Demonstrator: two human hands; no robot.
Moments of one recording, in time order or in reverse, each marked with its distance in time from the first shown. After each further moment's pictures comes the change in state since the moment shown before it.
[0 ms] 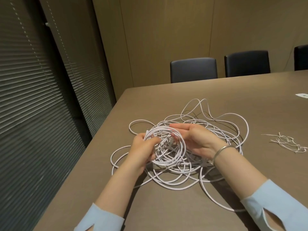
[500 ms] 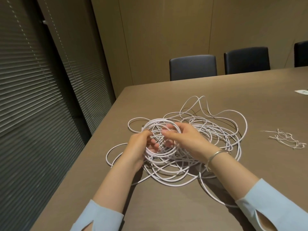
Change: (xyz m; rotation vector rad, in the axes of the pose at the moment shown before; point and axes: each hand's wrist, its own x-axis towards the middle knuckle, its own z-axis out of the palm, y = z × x) left_hand 0.006 0.001 0.002 -0.207 0.067 -0.103; right_hand -0.011 0.021 0.014 -0.532 0.004 -0.256
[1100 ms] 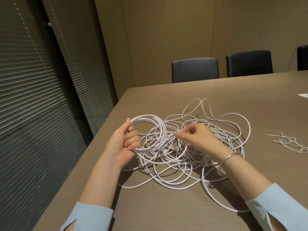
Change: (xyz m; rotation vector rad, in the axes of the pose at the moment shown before) left_hand 0.003 0.030 -0.046 -0.538 -0.225 -0.103; right_hand 0.000 -0.003 -0.027 -0.593 0.253 0.047
